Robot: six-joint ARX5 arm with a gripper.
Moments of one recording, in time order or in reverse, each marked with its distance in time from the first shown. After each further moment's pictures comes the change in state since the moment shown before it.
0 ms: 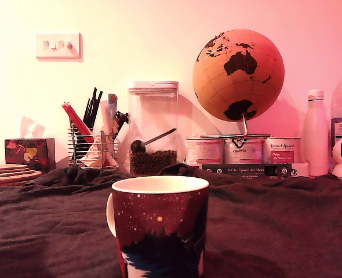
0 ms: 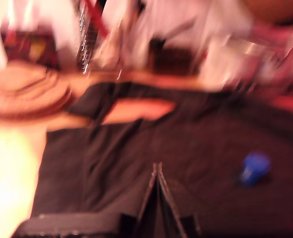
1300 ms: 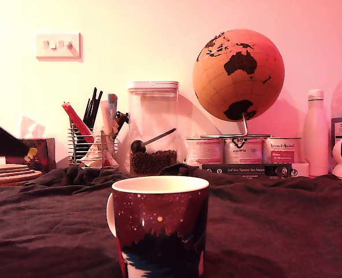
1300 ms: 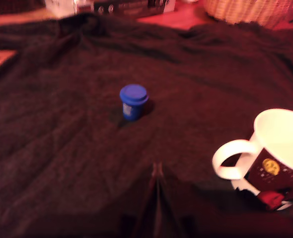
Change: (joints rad) arm -0.187 0.646 0.000 0.352 0.297 0.211
